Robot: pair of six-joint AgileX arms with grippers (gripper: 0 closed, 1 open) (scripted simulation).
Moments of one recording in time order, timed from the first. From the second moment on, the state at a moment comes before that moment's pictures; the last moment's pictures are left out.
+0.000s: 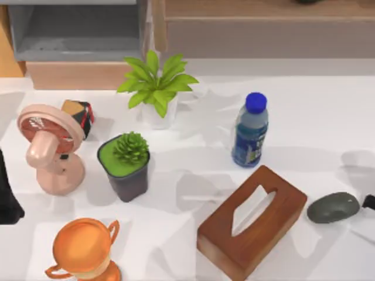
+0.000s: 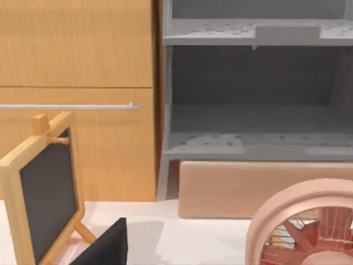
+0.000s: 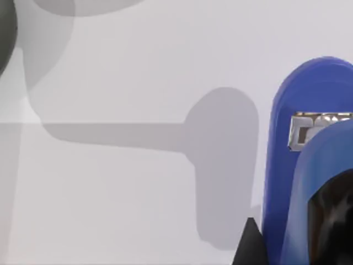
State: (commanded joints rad) left arm 0.00 0.00 0.00 0.00 0.00 0.00; right arm 0.12 1.37 0.66 -0.85 0.00 0.65
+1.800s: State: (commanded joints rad) left arm 0.00 0.00 0.00 0.00 0.00 0.00; right arm 0.19 2.26 1.85 -1.15 -0.04 0.21
